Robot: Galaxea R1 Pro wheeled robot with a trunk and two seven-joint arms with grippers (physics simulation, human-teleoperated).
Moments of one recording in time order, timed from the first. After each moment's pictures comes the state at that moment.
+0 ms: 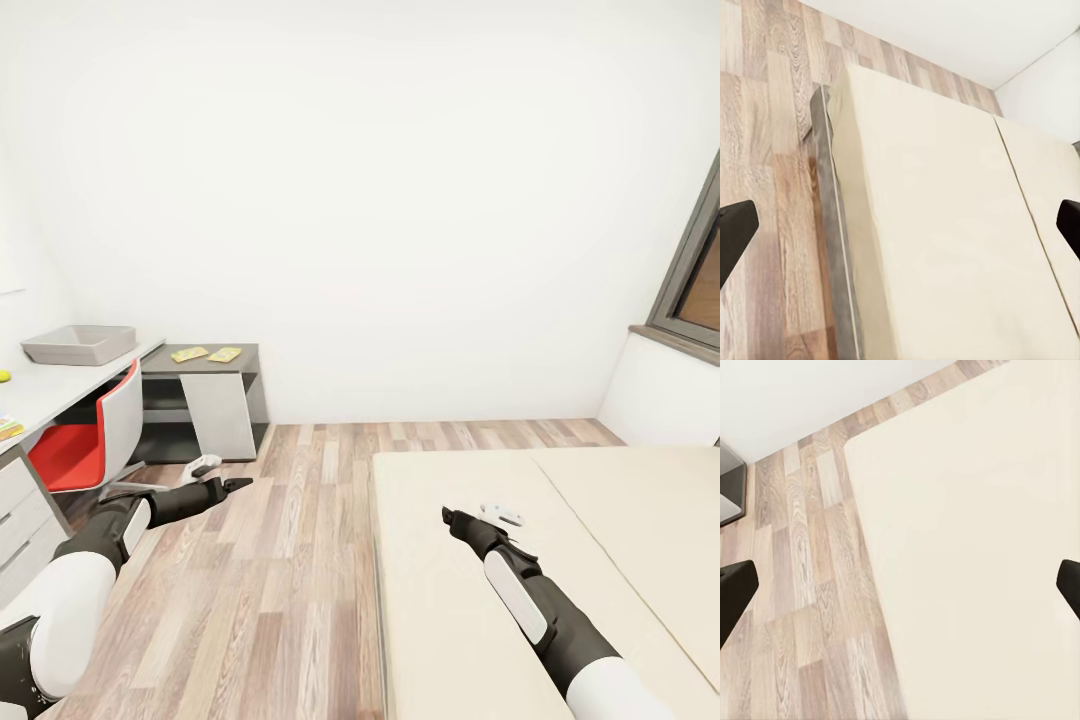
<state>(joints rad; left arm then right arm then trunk) -0.89 0.19 0.49 -0.42 -0.16 0.51 -0.83 -0.53 -0.10 0.28 -0.92 -0.71 0.24 -0.30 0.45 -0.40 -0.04</state>
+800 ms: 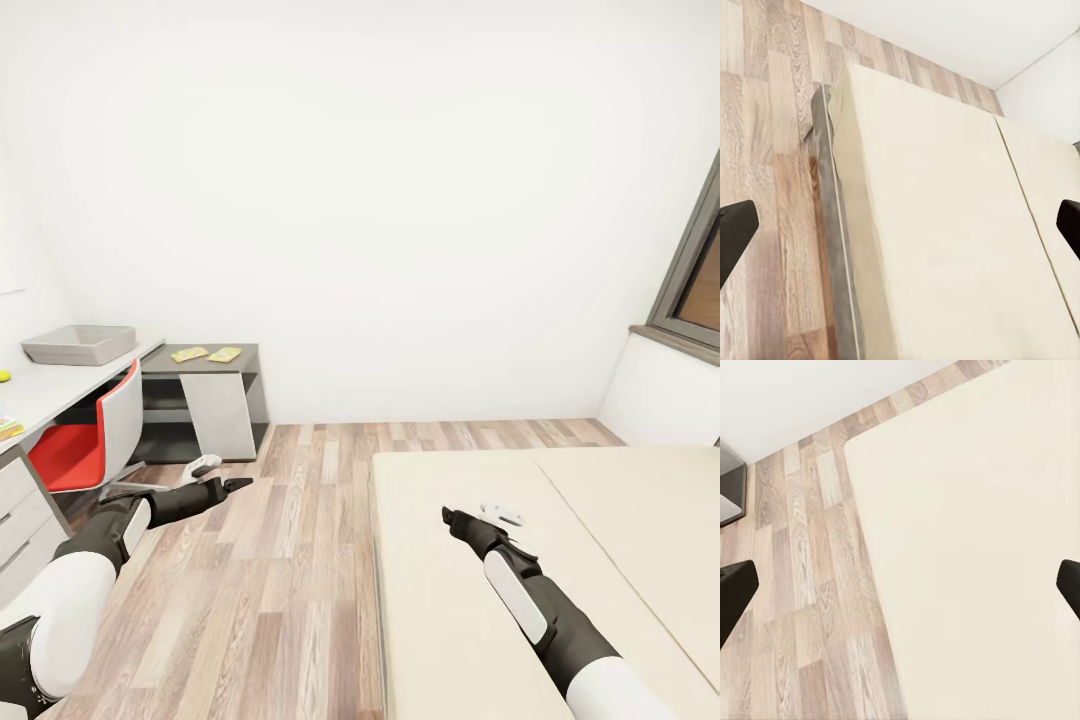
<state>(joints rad) -0.89 0.19 0.49 -0.42 -0.16 0.51 -0.82 -0.53 -0.10 0.28 -0.92 -0.71 0.24 -0.30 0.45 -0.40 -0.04</state>
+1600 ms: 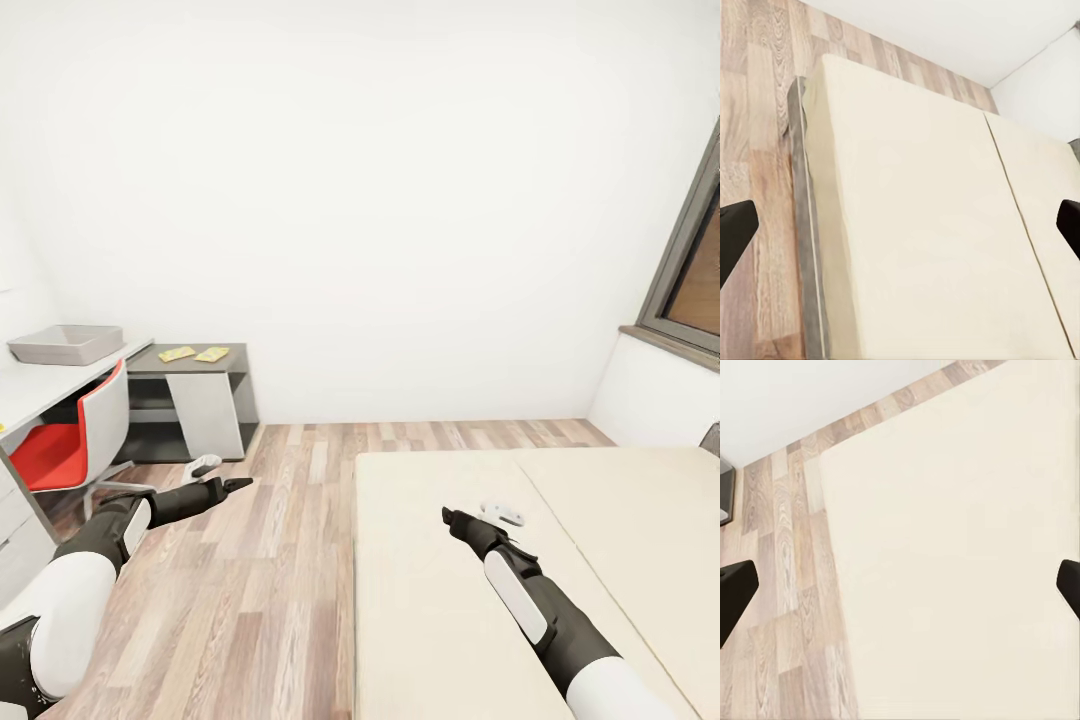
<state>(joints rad) -0.89 0.19 0.49 -0.42 -0.16 0.51 -0.82 -0.53 -0.10 0.28 -0.92 -0.71 0.24 -0.30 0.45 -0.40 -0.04</state>
